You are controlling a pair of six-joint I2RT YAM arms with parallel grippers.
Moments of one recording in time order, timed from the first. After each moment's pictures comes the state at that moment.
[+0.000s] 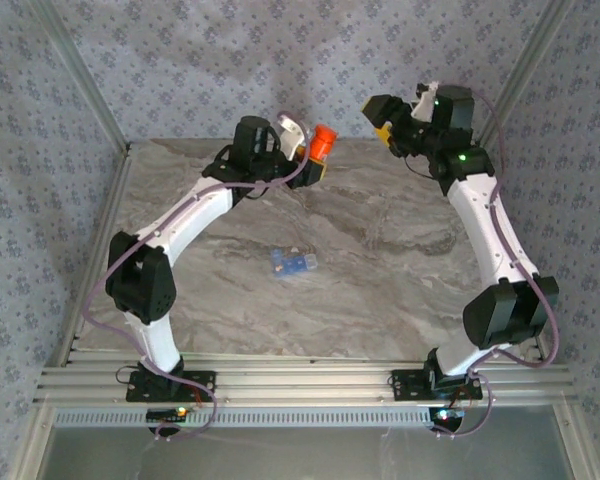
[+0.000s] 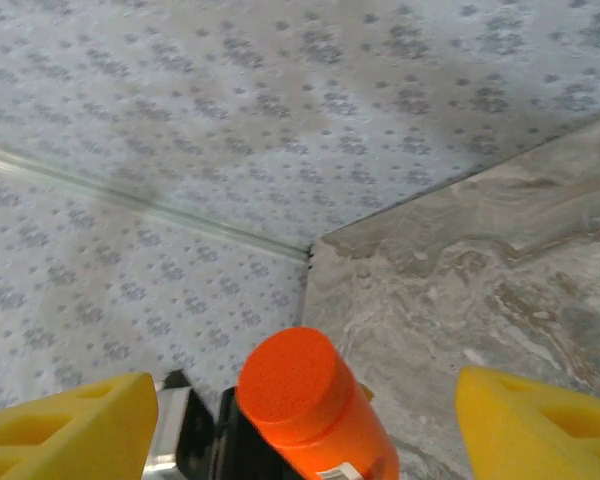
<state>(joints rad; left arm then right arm) -0.53 1.82 1.65 -0.23 0.54 0.04 0.15 1.58 1.67 -0.37 -0.59 0.88</state>
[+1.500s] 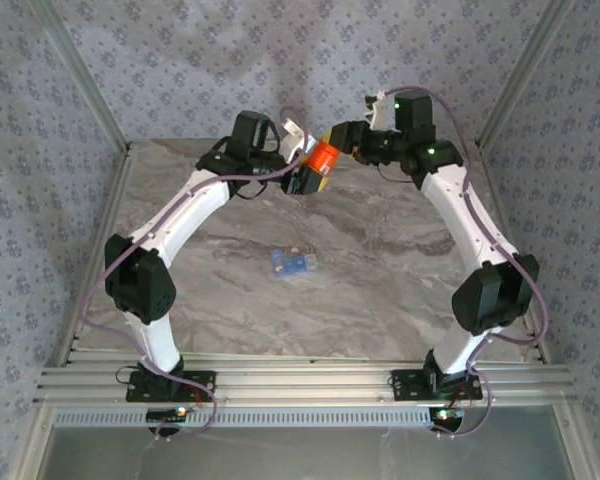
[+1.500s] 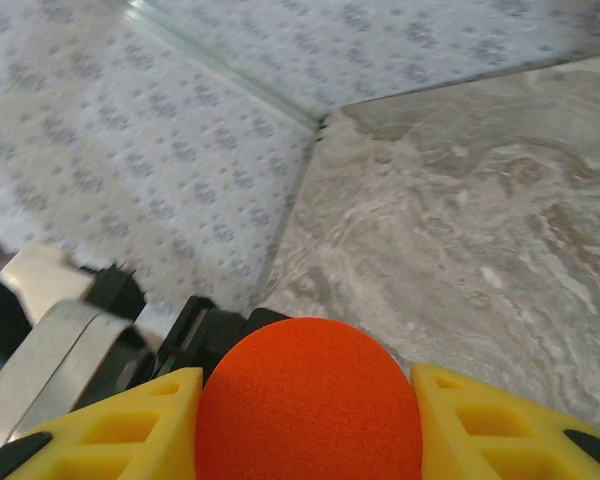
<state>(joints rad) -0.54 1.82 1.75 -0.51 0.68 0.08 0.30 1.67 1.72 -0.50 -0.65 0.65</state>
